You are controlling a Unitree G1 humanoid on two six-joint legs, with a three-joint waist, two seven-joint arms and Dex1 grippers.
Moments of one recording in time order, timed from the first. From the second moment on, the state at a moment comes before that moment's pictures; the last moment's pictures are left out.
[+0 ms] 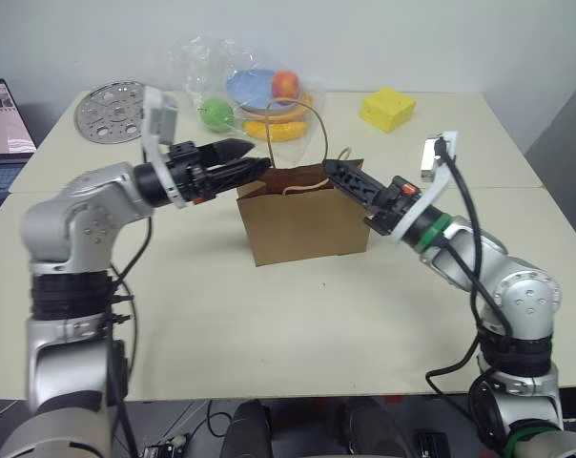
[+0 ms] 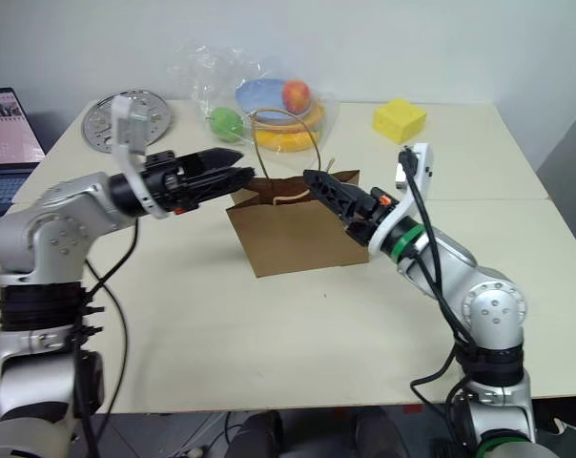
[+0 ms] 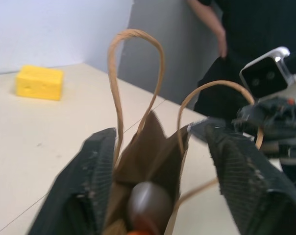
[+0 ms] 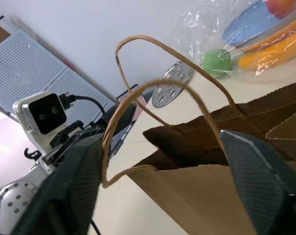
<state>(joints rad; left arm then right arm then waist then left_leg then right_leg) -0.76 0.71 0.19 0.05 -0.73 0.80 -1.00 -0.56 -0.35 -0.09 -0.43 1.55 0.82 -0.28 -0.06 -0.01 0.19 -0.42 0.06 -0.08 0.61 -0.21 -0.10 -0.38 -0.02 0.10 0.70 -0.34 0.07</state>
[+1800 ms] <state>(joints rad) -0.90 0.51 -0.02 0.74 -0.29 0.02 -1.38 -0.61 -0.83 -0.06 -0.52 1.45 0.94 0.13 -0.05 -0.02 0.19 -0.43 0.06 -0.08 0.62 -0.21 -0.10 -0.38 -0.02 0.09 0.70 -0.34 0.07</state>
